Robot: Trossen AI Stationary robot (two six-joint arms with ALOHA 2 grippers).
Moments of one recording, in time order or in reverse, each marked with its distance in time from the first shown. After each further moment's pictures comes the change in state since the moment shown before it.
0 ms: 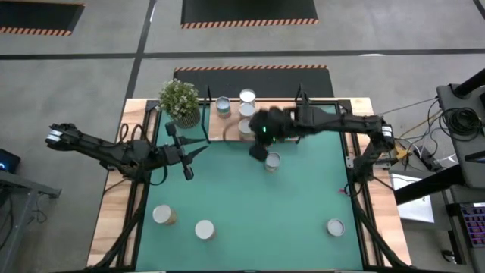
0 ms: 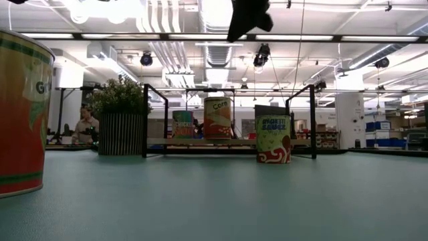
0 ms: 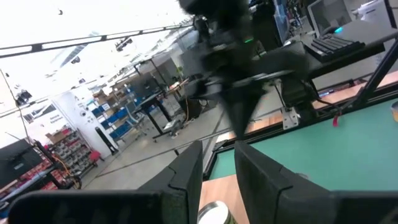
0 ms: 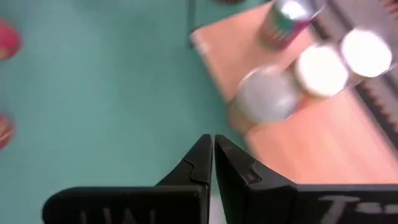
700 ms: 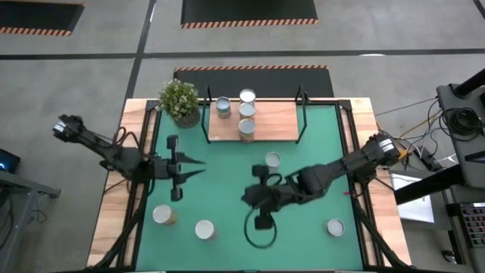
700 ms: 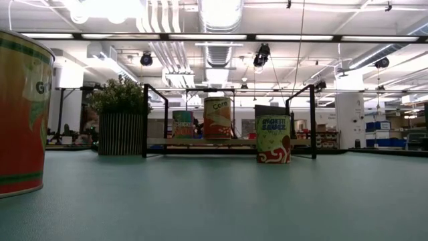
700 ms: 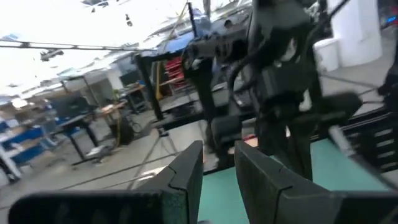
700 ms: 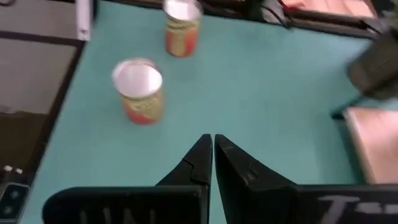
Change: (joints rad) left arm -0.244 0.056 0.154 -0.095 0.054 -0.184; right arm 0.450 0.040 -0.163 0.443 0.106 -0.150
